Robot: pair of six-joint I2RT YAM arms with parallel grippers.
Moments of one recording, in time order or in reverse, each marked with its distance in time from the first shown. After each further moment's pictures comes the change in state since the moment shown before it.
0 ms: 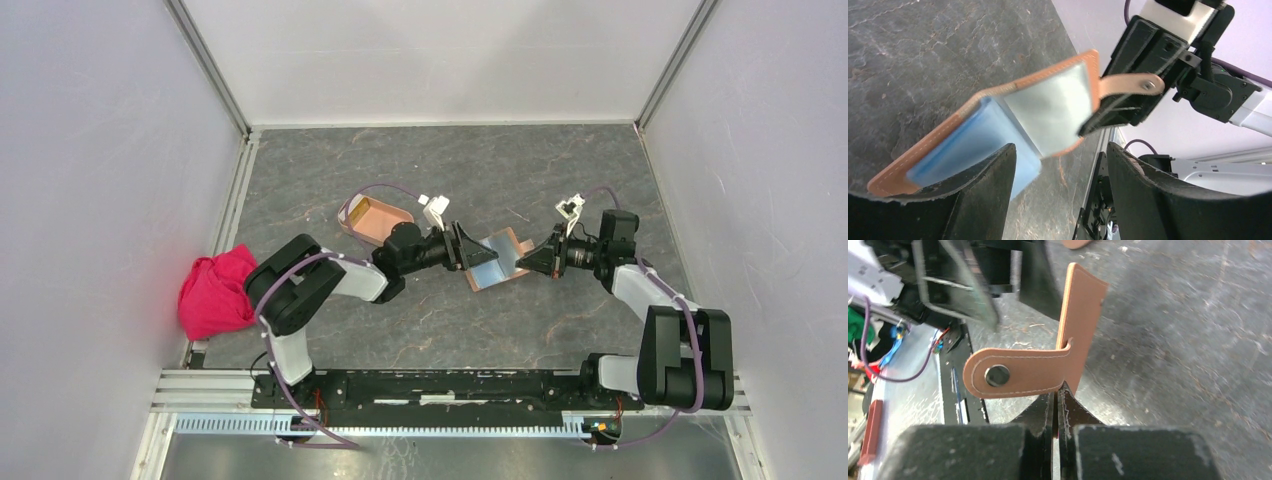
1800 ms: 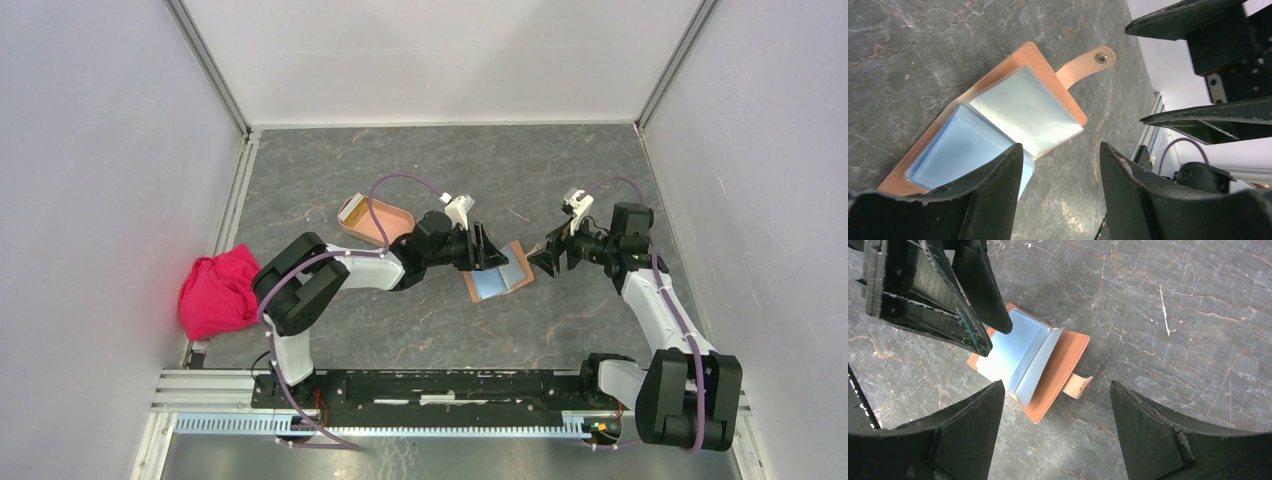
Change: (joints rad) left arm -0.062 -0.008 0.198 -0.500 -0.093 0.131; right arm -0.021 -0.171 0.092 -0.258 0.367 -0.362
